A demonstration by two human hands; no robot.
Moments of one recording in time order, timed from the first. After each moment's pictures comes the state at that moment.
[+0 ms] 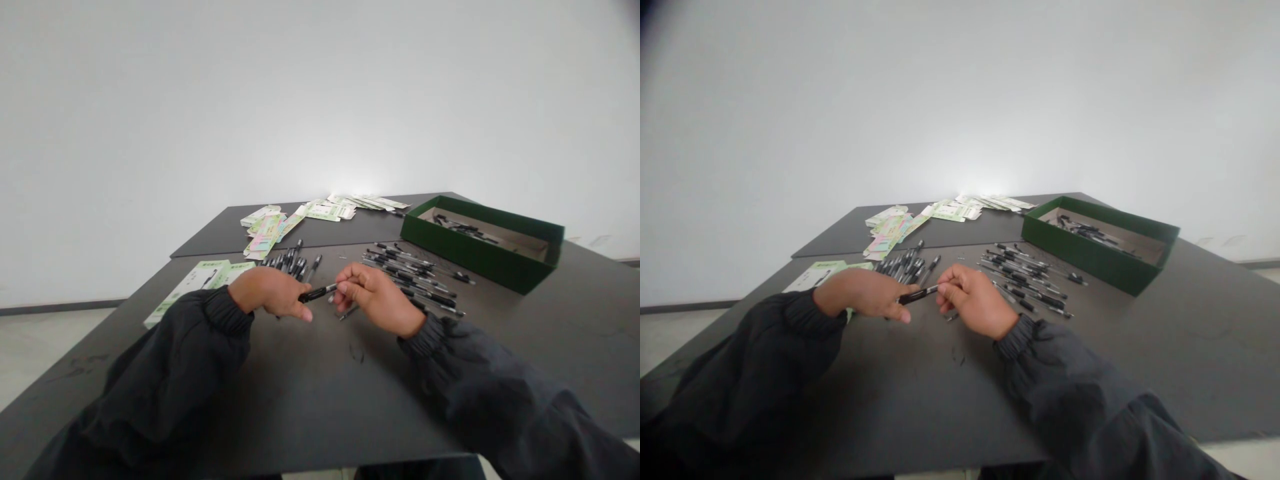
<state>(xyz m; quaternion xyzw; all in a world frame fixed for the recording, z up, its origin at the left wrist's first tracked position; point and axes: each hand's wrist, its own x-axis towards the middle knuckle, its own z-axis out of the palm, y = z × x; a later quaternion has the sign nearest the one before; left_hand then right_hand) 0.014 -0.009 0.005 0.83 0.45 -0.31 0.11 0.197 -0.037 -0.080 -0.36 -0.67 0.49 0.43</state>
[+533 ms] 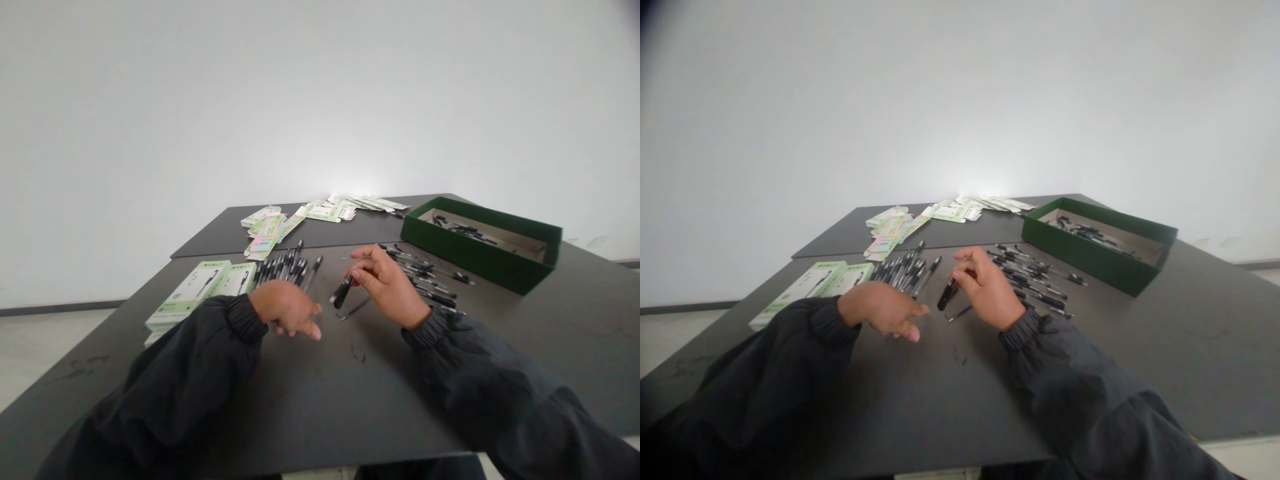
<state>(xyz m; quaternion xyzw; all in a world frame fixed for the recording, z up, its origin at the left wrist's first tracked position) 0.023 -0.012 -0.016 0.79 0.42 -0.39 0.23 0.213 -0.026 -0.084 -0.37 -0.69 0.36 0.51</state>
